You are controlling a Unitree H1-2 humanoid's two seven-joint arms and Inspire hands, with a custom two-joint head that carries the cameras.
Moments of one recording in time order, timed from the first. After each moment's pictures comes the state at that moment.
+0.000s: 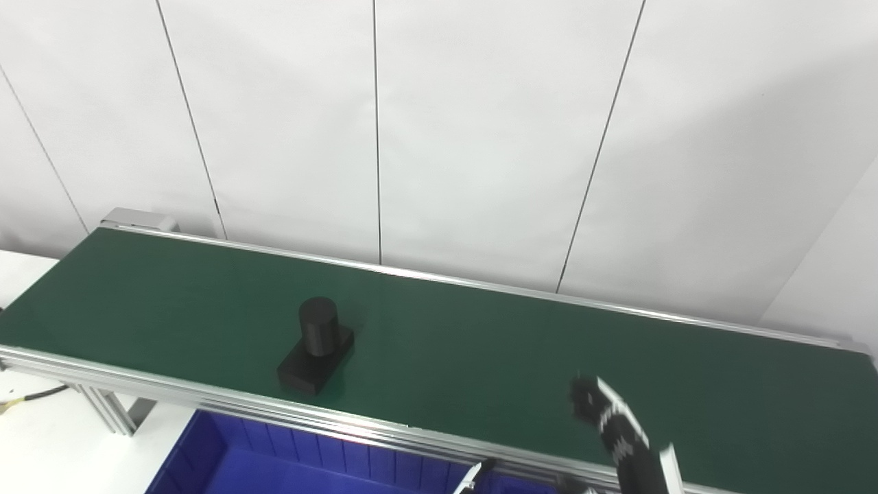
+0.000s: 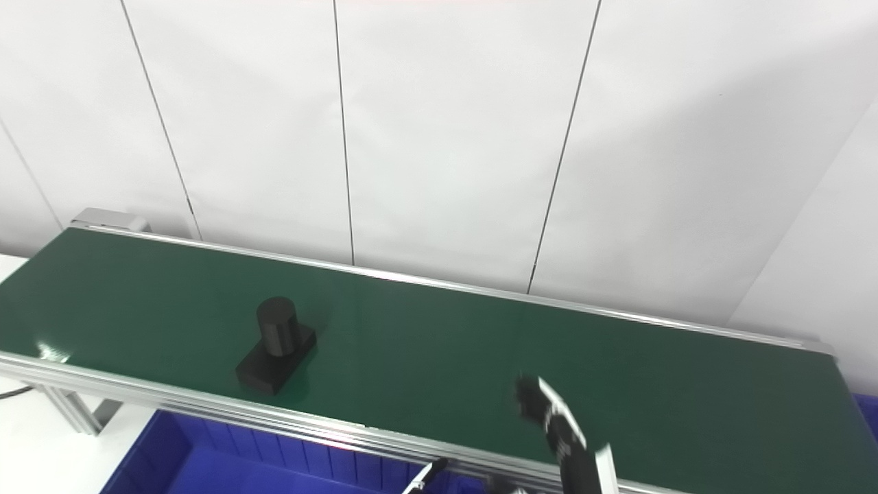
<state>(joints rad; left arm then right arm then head) 0.06 0.07 -0.68 0.42 0.14 -0.43 0.37 -0.01 -0.16 0.36 -0.01 -0.12 -0.42 -0.22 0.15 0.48</state>
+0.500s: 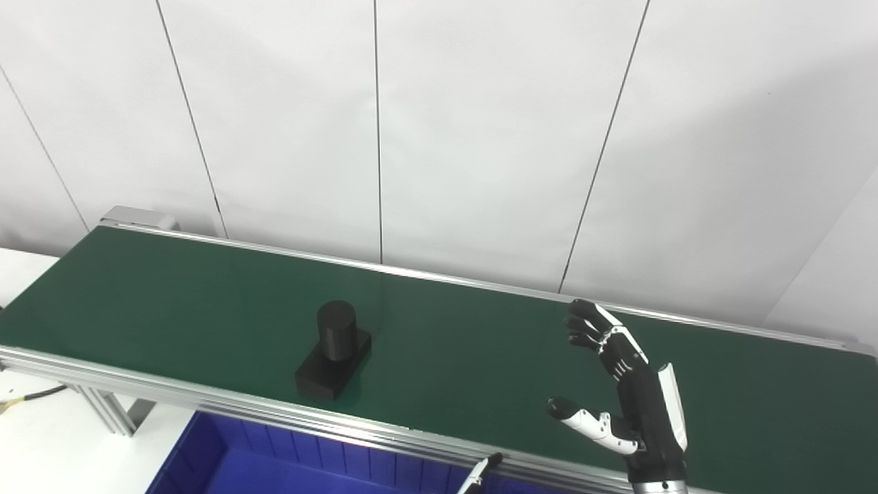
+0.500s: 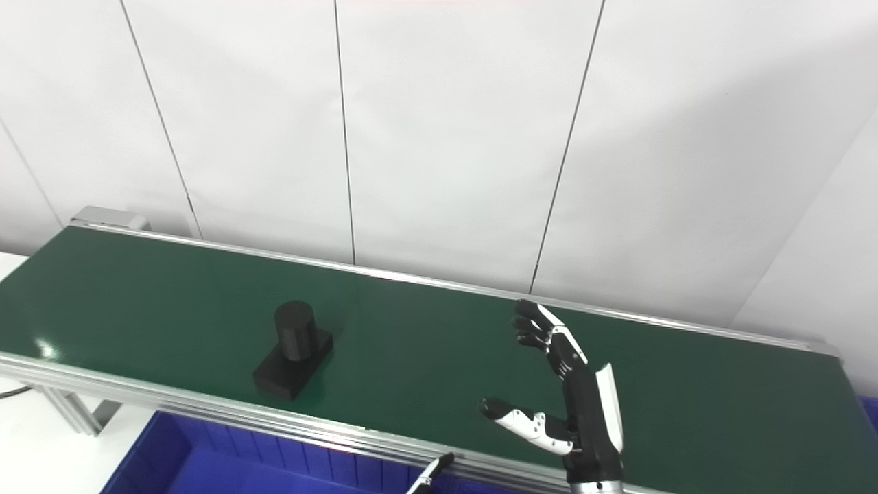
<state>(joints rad) 0.03 0.07 -0.72 0.44 0.14 -0.43 0.42 -0.17 -0.12 0.25 0.08 -0.13 -0.43 -0.12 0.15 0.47</state>
